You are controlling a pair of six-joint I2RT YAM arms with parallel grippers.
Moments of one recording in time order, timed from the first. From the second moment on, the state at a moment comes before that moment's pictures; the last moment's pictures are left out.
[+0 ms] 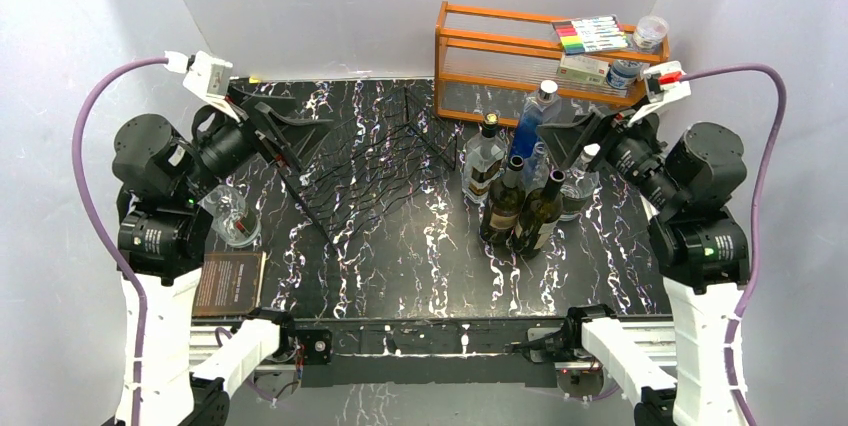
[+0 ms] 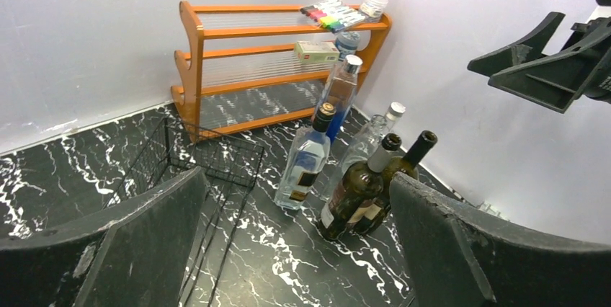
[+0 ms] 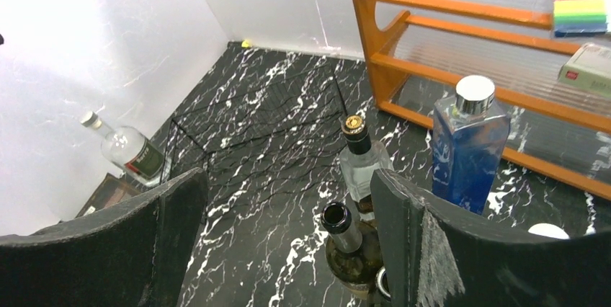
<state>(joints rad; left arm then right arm) -0.15 0.91 1.55 -0.57 0.59 -0.31 0.16 0.82 1.42 -0.62 -0.41 0.31</state>
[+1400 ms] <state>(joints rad) -0.15 0.91 1.22 -0.34 0.65 -0.34 0.65 1.24 1.47 -1.01 0.19 0.27</state>
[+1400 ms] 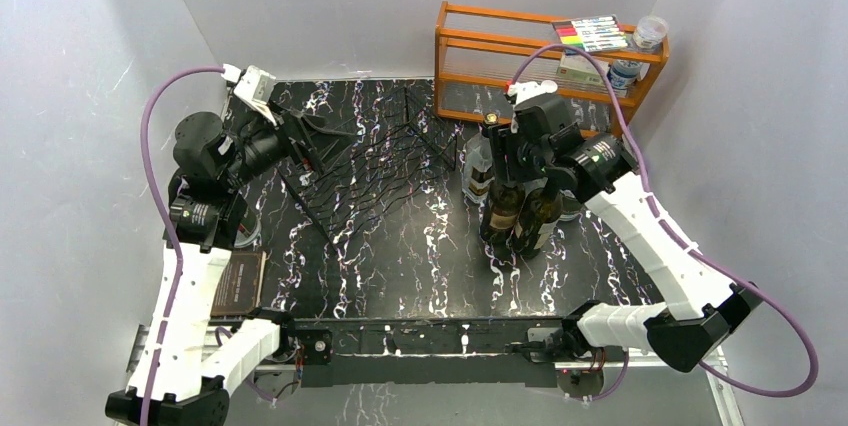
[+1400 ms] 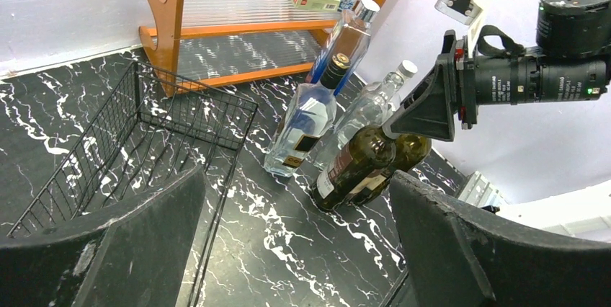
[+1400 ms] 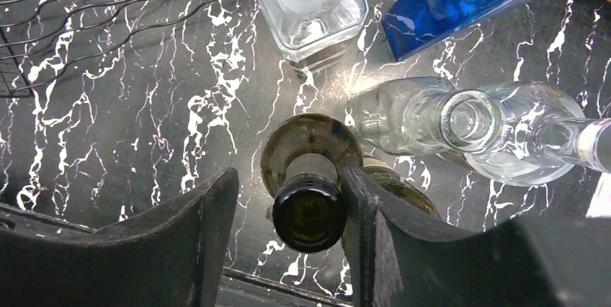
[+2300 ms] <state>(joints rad) -0.27 0.89 0.93 -0.29 0.66 -0.21 0.76 1.22 1.40 -0.88 0.00 0.30</state>
